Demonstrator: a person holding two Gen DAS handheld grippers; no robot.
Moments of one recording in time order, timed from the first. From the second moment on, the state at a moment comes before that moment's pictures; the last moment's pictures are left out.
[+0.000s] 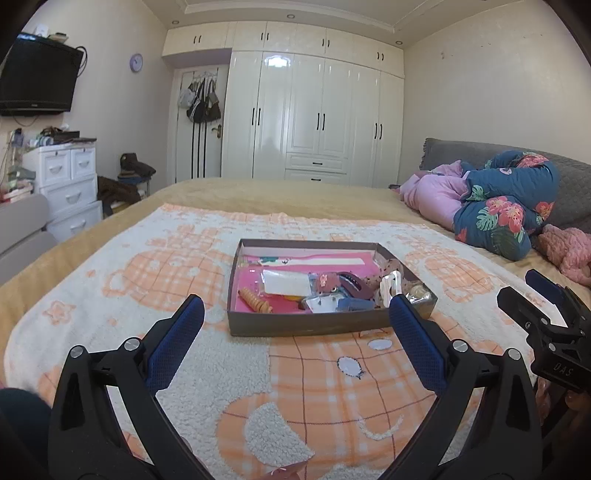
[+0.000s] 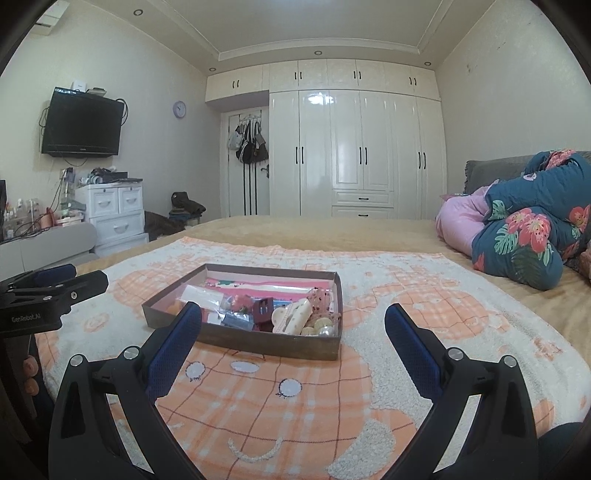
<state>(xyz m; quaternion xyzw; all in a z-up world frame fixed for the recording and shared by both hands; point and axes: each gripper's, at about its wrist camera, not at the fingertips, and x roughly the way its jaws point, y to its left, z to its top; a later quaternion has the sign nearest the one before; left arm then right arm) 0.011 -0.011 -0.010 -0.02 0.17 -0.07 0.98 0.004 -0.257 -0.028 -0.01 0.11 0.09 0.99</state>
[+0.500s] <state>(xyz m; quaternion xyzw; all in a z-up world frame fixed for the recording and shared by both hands) 0.015 -0.011 -0.015 -0.02 0.18 -0.07 0.98 0.005 -0.258 -0.031 -0.01 0.11 0.09 0.99</state>
